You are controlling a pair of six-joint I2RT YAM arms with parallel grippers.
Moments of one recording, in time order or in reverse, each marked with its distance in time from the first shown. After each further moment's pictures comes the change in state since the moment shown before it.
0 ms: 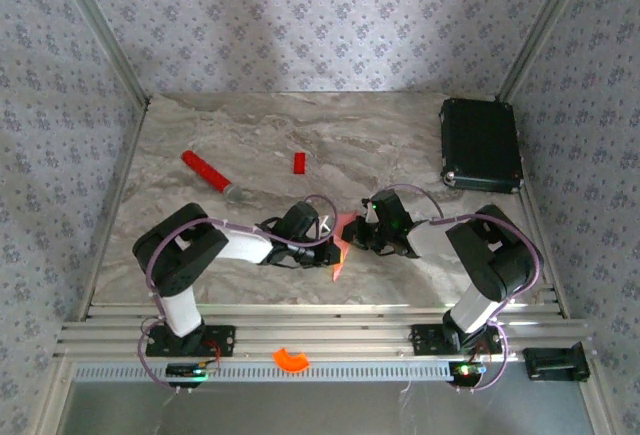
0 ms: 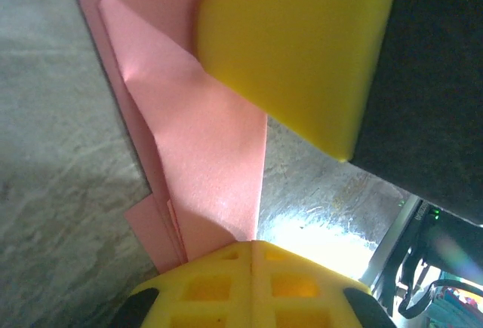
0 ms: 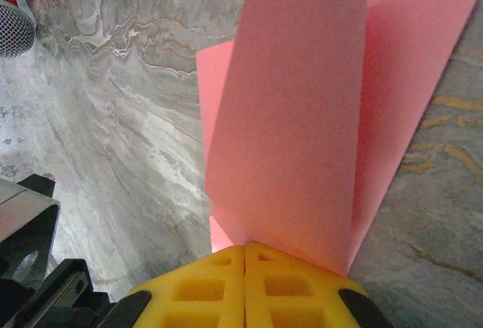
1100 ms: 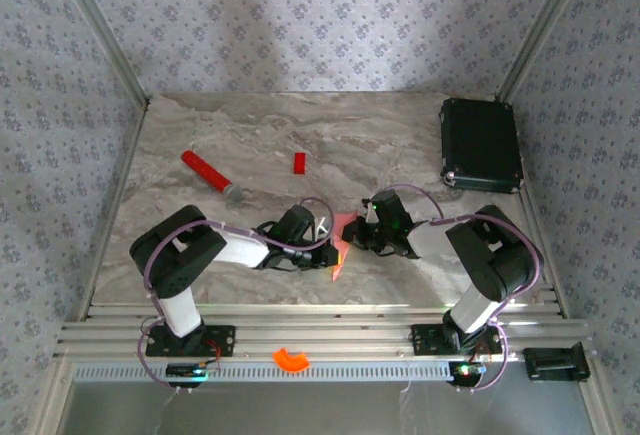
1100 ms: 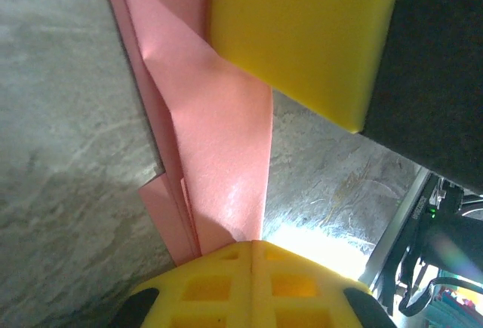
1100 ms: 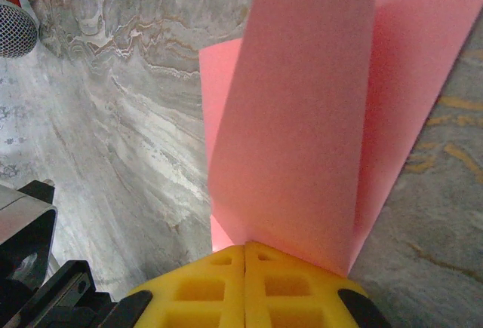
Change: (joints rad) left arm 0.000 -0.011 -0.054 0.074 -0.007 -0.015; right arm 0.000 0.000 -0.008 0.014 0.000 0.000
